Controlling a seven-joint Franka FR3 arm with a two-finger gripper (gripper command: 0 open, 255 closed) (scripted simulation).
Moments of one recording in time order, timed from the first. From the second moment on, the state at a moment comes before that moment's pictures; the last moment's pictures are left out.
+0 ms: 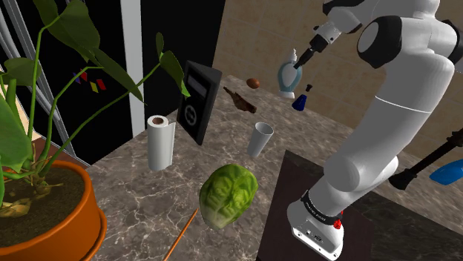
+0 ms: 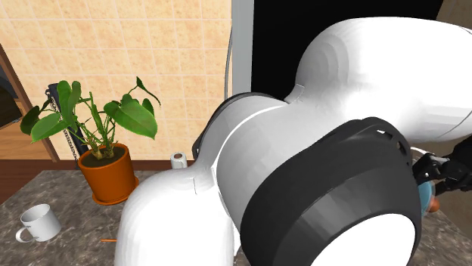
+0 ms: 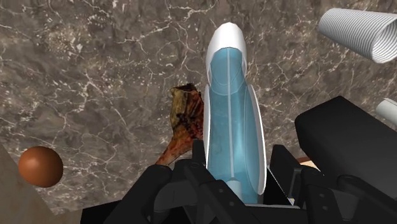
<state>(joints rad) -0.39 0.21 -0.59 -1.55 0.49 1.61 -1.19</state>
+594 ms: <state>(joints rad) -0.38 0.21 -0.58 -1.67 0.49 1.72 -1.23</state>
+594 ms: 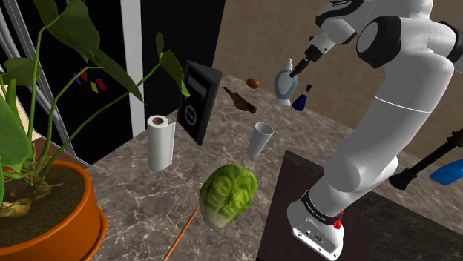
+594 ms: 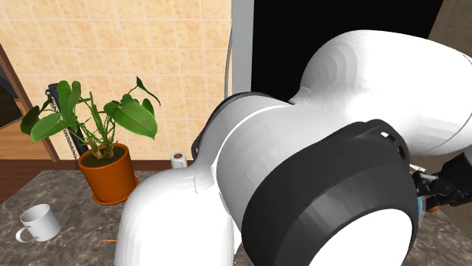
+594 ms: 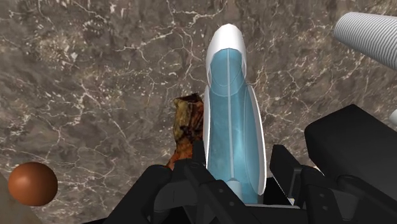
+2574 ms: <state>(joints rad) -0.38 0.31 -0.56 -1.86 0.59 1.96 -1.36</state>
